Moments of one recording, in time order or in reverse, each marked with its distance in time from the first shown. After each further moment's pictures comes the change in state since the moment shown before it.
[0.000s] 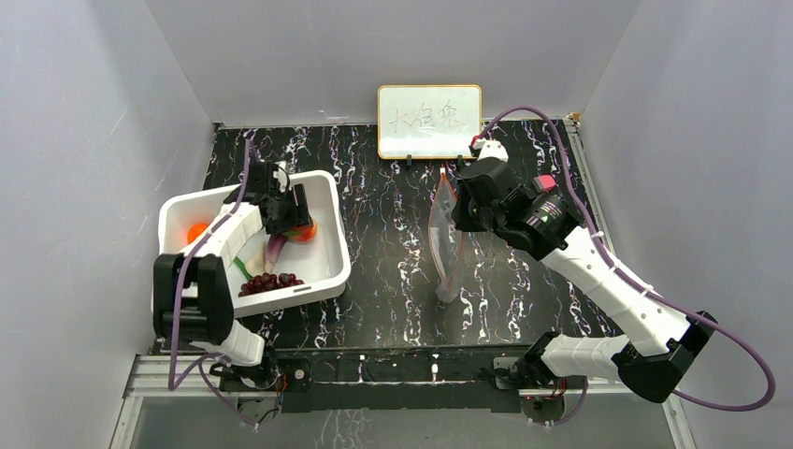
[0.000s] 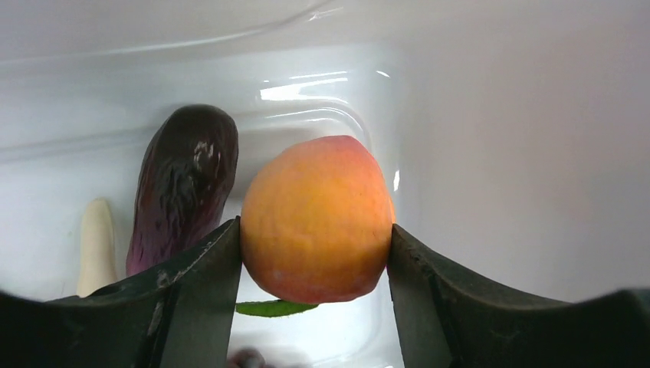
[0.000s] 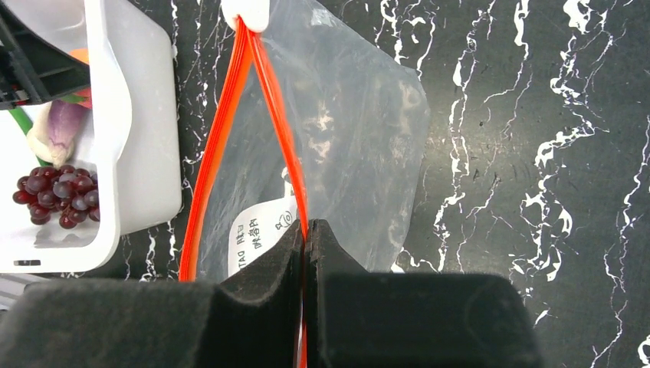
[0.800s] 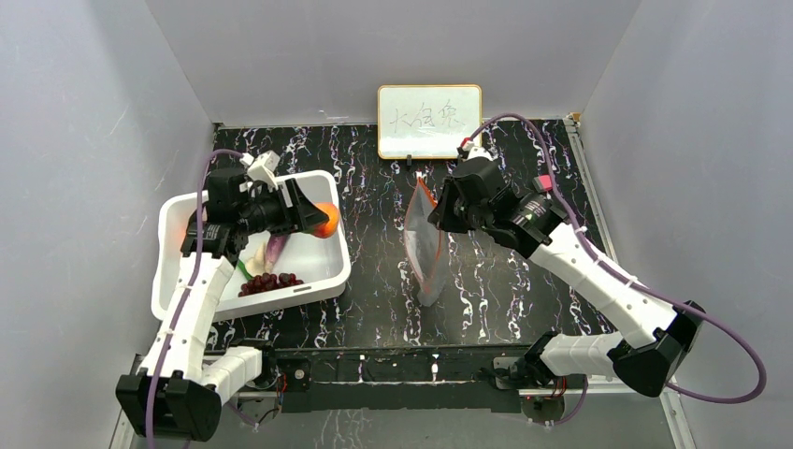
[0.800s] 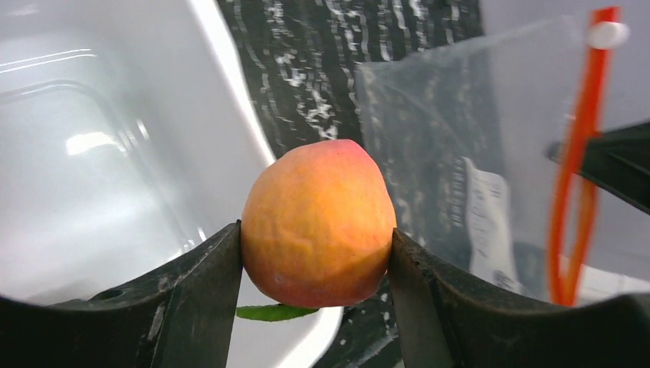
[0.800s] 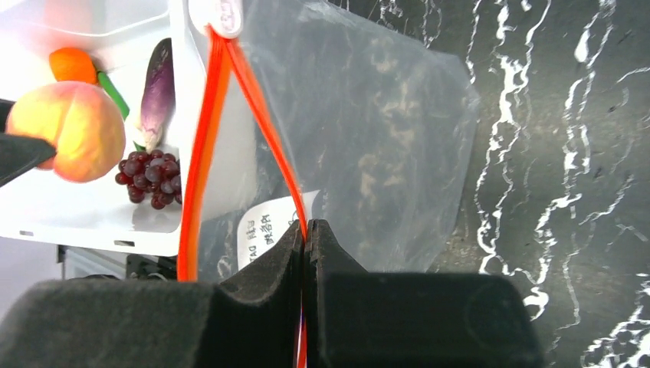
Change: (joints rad) left arm -0.001 -0.511 -0.005 -0.159 0.445 -0.135; right arm 0.000 0.039 -0.033 0.112 -0.157 0.118
